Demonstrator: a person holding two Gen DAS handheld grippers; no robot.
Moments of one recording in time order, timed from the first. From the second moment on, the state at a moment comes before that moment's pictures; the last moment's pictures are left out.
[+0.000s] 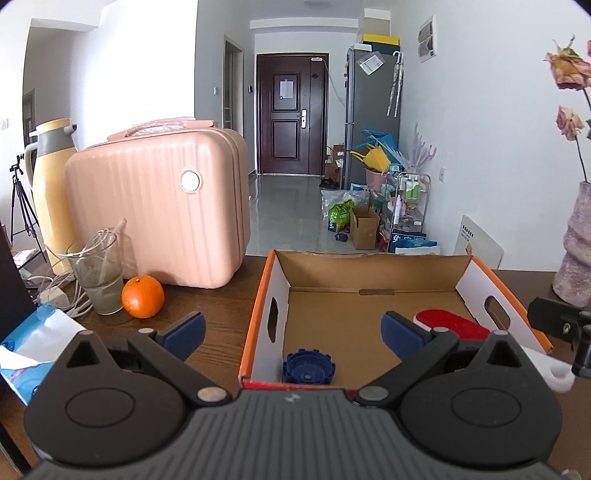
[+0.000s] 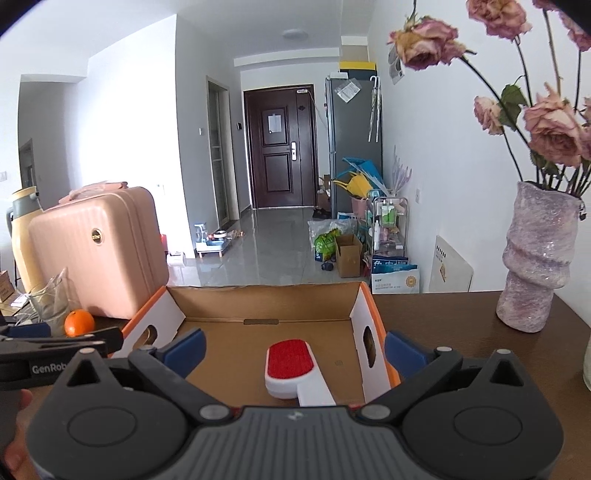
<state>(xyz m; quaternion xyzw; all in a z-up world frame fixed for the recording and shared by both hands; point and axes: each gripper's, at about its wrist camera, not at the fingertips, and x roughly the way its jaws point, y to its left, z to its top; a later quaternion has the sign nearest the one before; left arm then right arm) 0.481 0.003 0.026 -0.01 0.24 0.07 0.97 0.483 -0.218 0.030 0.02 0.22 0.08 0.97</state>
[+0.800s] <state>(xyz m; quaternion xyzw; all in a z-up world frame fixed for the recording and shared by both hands) 0.386 0.005 0.030 -0.02 0.23 0.04 0.97 0.382 -0.227 0.033 0.02 0.20 0.09 0.98</state>
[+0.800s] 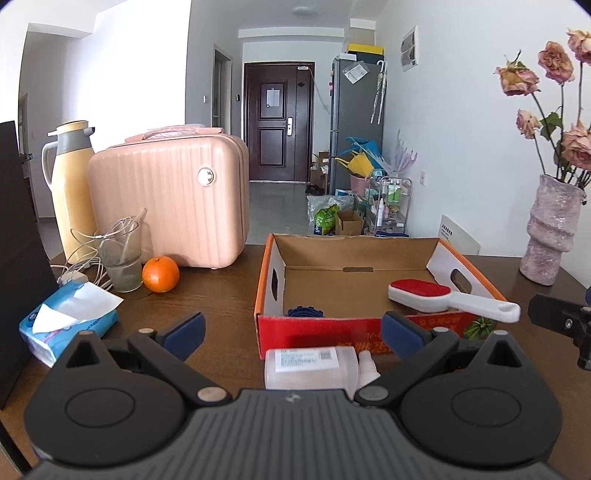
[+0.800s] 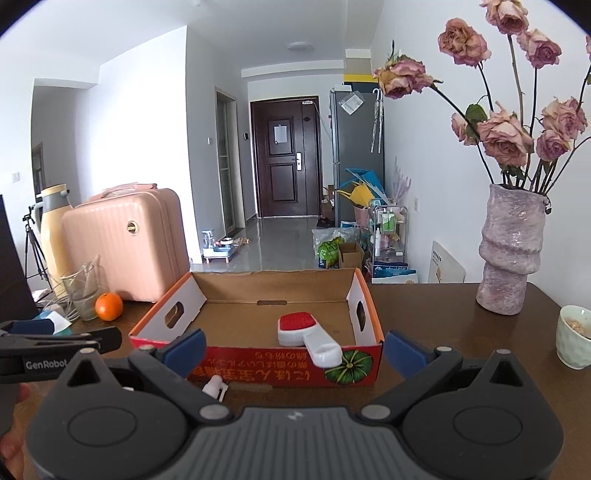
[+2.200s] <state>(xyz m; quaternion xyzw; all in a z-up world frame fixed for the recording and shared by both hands) 0.267 0.007 -0.024 0.00 0.26 0.00 0.97 0.257 -0.234 -0.033 0.00 0.27 0.07 0.96</state>
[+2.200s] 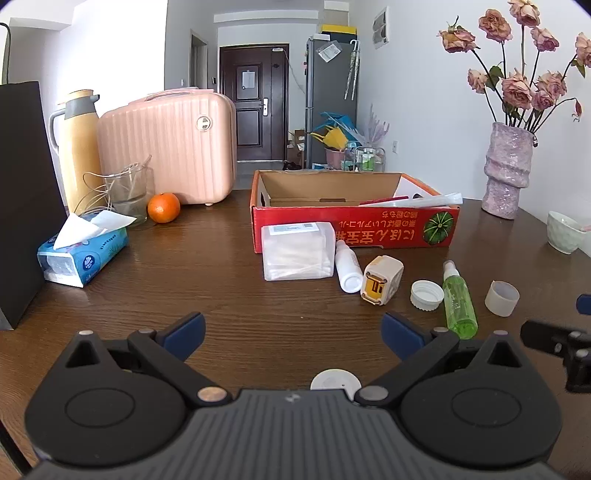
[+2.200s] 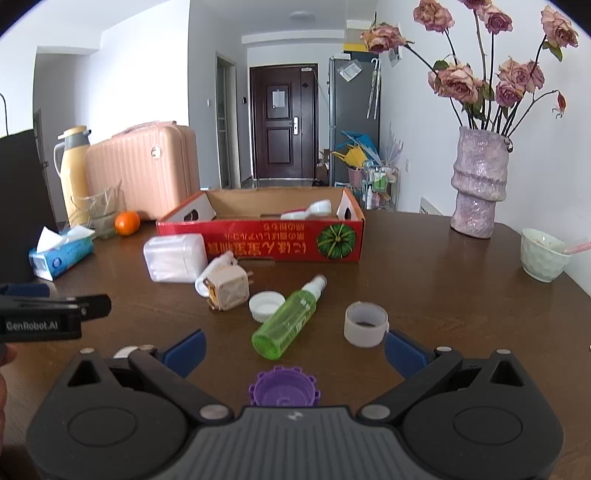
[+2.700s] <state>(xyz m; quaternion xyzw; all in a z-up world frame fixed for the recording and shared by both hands) 0.274 0.007 -0.032 0.00 0.28 0.00 0.96 0.269 -0.230 -0.048 -0.01 0.30 0.07 0.95</state>
